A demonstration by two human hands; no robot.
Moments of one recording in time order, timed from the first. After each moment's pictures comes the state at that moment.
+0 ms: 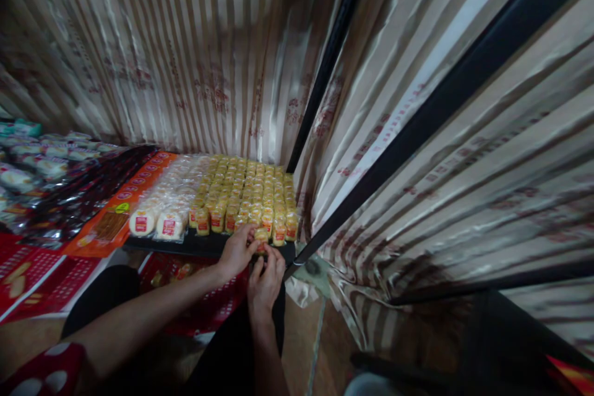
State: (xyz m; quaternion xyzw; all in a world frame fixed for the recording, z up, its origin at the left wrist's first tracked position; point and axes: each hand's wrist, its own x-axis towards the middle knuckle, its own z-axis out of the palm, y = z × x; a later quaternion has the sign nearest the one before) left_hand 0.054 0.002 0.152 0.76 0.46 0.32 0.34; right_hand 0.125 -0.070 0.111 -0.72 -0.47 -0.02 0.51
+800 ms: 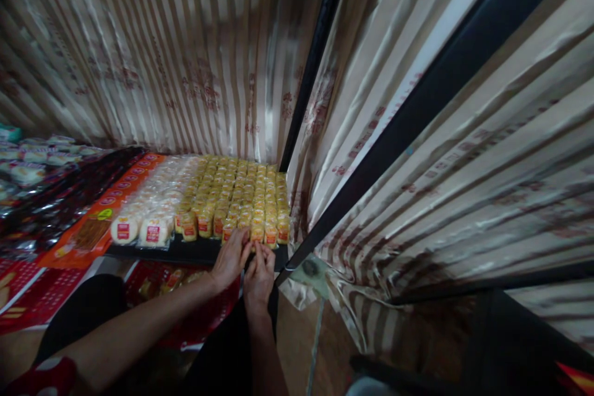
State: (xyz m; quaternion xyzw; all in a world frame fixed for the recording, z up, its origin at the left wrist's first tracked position) left_hand 0.070 0.006 0.126 0.81 0.41 0.33 0.25; right_hand 0.151 -0.048 0.081 -0.69 -0.51 0.00 0.51
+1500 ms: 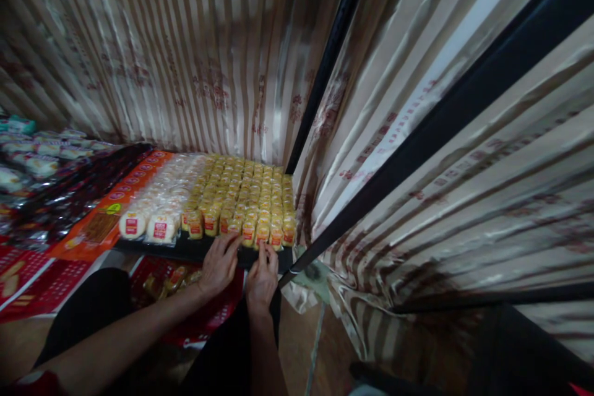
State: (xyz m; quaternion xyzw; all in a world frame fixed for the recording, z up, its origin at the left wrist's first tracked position) left_hand 0.026 -0.003 0.105 0.85 0.43 0.31 0.10; right_hand 0.147 -0.047 0.081 -0.71 -0.53 -0.03 0.46
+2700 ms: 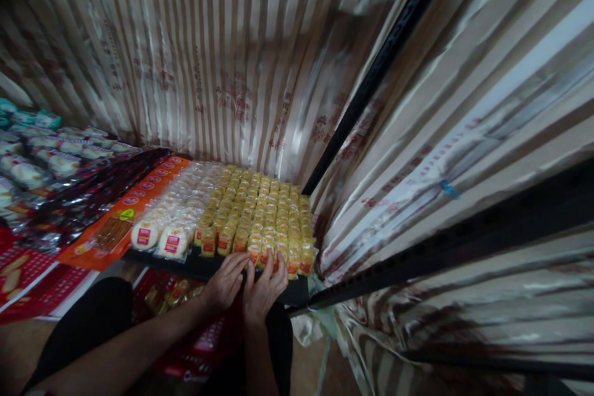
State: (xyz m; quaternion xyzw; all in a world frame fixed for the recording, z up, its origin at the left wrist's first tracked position) left_hand 0.000 0.026 0.085 0.87 0.26 0.40 0.17; right_hand 0.115 -0.001 0.084 -0.73 -0.50 -0.19 0.42
